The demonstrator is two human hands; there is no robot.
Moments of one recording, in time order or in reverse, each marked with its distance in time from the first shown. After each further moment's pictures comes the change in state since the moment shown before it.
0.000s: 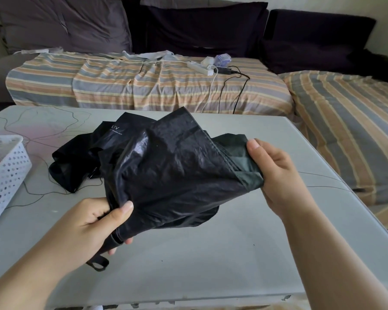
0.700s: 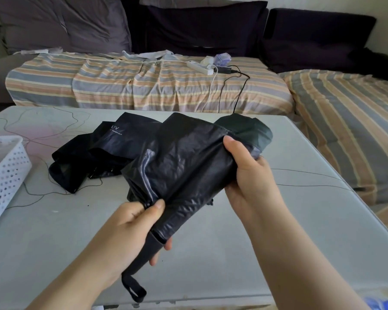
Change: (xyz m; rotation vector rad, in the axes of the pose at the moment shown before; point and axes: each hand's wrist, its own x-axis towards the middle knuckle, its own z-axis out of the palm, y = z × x) left_hand 0.005 0.022 0.045 -0.235 -0.096 -0.092; right_hand -0.002 -0.014 0.054 0.599 0.327 0.289
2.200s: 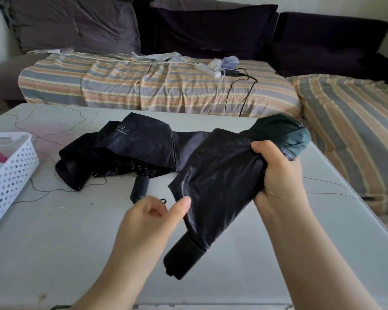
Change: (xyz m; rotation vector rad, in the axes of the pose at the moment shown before) left_hand 0.015 0.000 0.034 -0.141 0.387 -0.143; right_hand 0.011 -0.017 -0.016 -0.025 0.110 -0.193
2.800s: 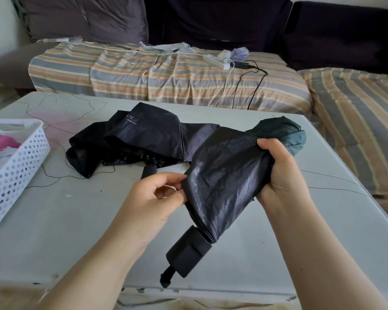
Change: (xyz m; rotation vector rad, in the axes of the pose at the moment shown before) left_hand 0.007 0.004 -0.018 -0.121 -0.221 0.203; right_hand 0.008 0.016 -0.005 0.034 -0.028 0.213
